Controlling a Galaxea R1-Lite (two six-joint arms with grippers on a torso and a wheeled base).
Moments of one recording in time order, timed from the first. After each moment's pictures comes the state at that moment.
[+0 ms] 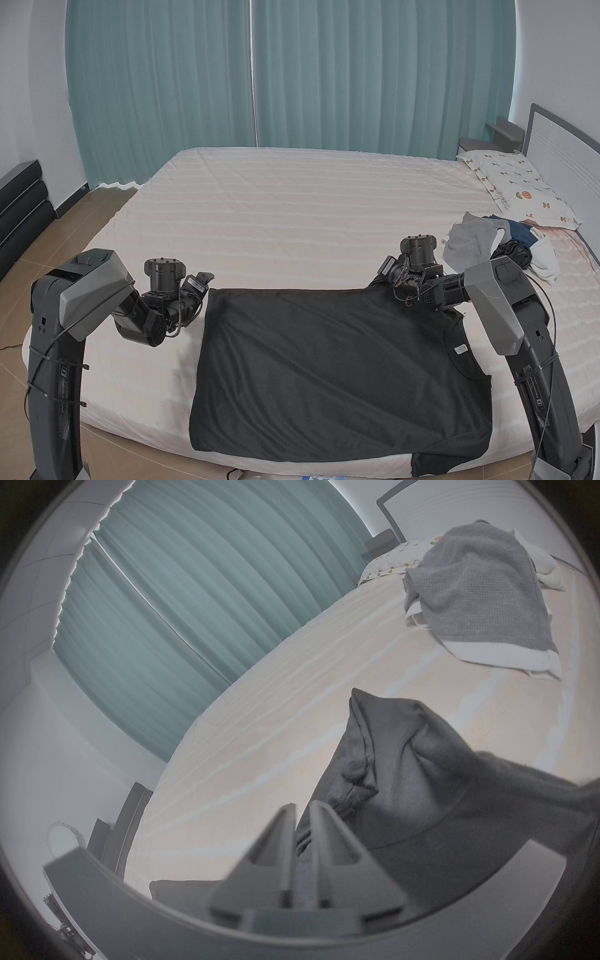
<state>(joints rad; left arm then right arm) -0.12 2.51 -1.24 -0.81 0.00 -1.05 0.25 2.80 -2.00 -0.36 -0.08 0.75</state>
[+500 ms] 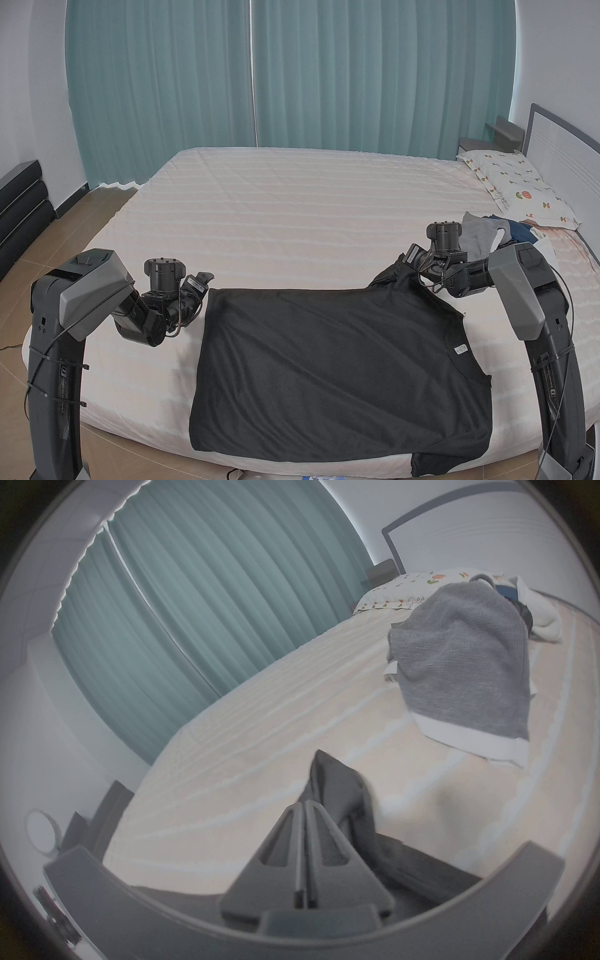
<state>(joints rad) -0.12 2.51 -1.24 -0.81 0.00 -1.05 0.17 2.71 -1.94 -0.36 -0.10 0.62</state>
